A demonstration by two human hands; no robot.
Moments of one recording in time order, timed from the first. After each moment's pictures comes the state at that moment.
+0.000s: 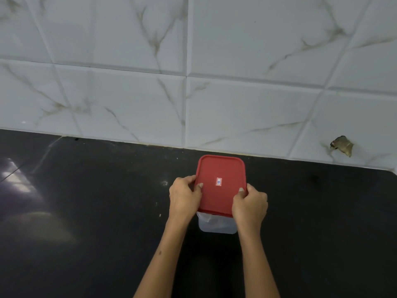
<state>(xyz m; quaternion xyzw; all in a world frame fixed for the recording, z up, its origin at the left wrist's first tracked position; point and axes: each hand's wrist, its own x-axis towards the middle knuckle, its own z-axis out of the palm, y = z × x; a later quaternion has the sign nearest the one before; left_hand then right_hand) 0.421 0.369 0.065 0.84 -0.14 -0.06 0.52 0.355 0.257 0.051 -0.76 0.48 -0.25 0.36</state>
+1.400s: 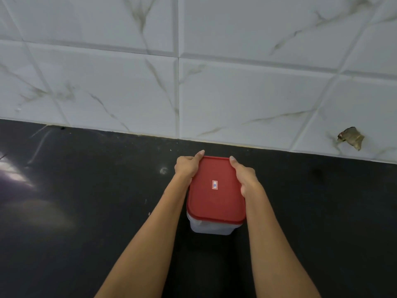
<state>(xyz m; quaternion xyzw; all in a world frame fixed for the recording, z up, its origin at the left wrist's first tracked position) 0.514 0.291 0.034 0.77 0.02 -0.23 0.60 0.422 0.172 0.045 -0.59 0.47 -0.07 0.65</state>
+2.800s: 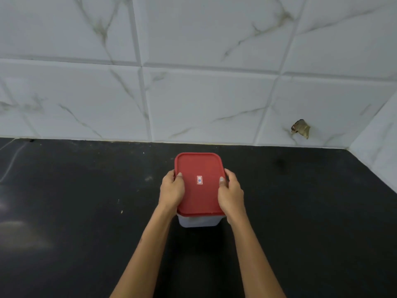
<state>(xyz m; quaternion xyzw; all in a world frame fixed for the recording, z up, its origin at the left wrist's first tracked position) 0.400 0.298 0.046 0.76 -0.05 -0.20 0.62 0.309 0.197 0.054 -0.74 0.41 -0.18 0.51</state>
